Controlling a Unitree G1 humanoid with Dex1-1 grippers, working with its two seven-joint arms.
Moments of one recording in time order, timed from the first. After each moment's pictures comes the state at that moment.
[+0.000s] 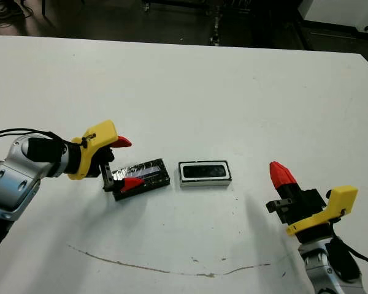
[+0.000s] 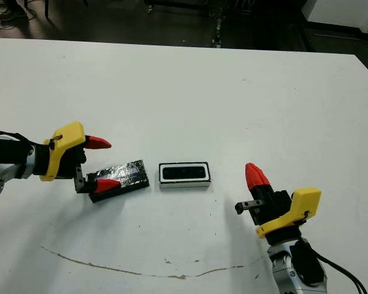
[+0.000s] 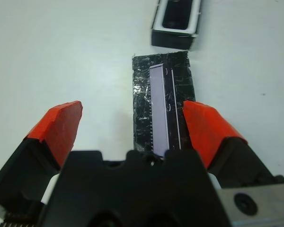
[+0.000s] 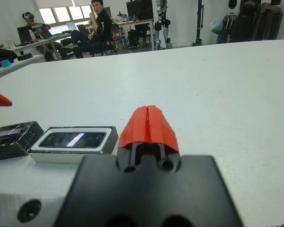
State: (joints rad) left arm -0.42 0.84 -0.19 -0.15 -0.27 0.61 -0.99; right arm 0.31 -0.16 -0.07 -0.47 0.37 0.17 0.28
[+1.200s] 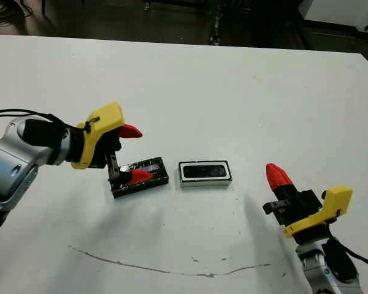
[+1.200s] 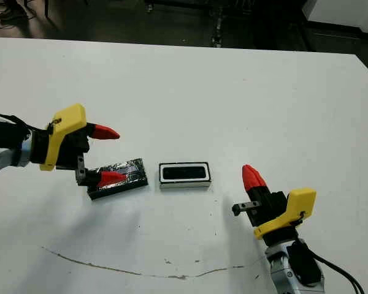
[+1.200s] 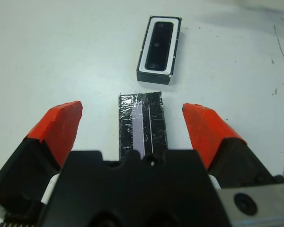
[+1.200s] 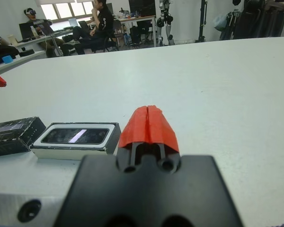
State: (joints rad) left arm -0.51 0.86 -0.25 -0.28 -0.32 0.70 -1.04; right arm 0.32 -0.16 -0.06 -0.46 0.36 0.17 0.28
